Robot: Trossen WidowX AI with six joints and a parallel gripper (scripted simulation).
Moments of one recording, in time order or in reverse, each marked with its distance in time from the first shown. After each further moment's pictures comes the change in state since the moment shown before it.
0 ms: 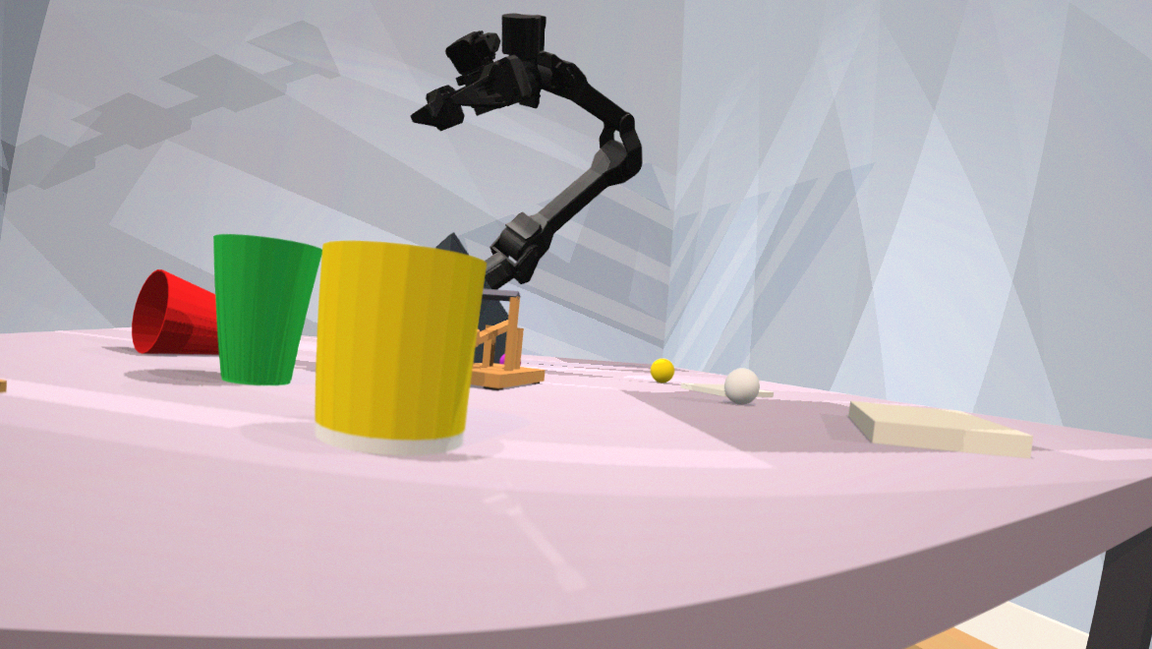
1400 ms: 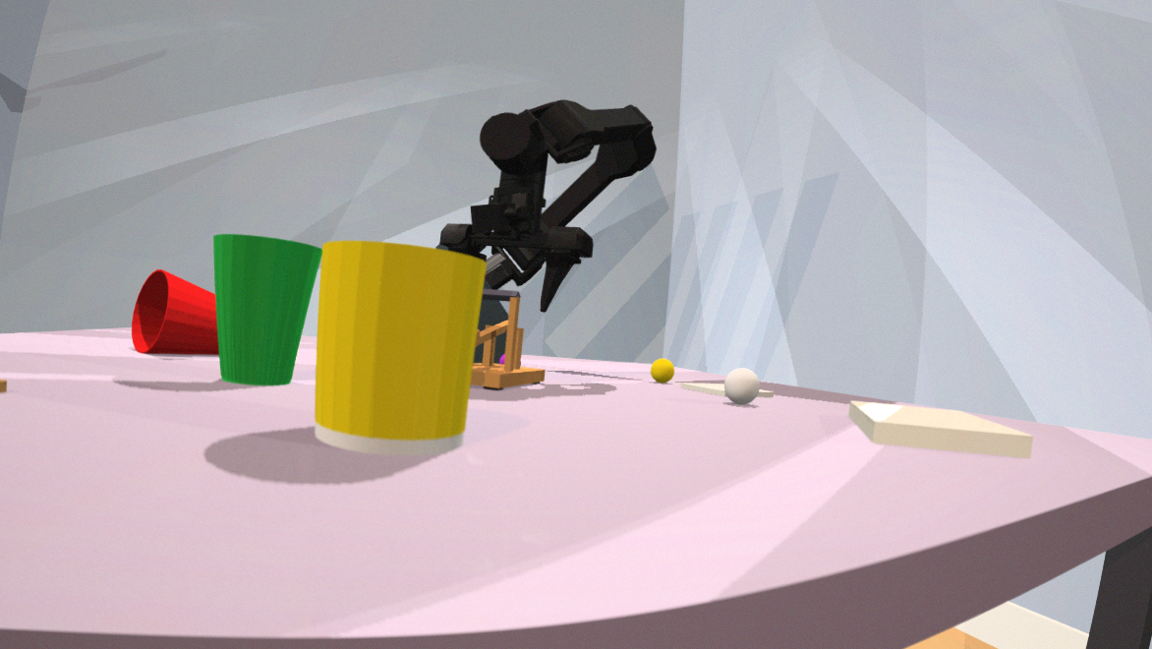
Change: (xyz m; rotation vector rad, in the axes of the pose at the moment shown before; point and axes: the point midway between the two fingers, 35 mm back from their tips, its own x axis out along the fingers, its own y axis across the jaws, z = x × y) arm 0.084 0.091 -0.232 -0.407 0.945 0.182
